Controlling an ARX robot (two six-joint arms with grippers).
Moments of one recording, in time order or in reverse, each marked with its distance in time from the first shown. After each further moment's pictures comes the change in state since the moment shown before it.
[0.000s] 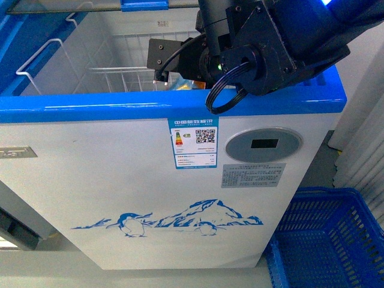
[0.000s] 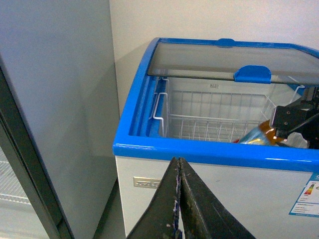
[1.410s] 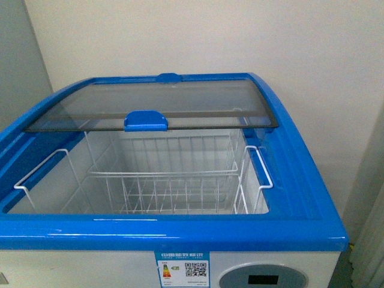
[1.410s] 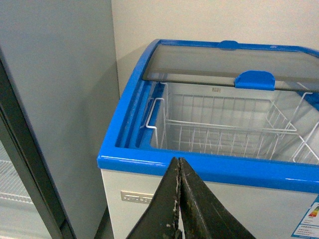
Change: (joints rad) left arm 0.000 -0.001 0.000 0.000 -0.001 0.001; right arm -0.221 -2.219 -1.313 -0.571 0.015 1.236
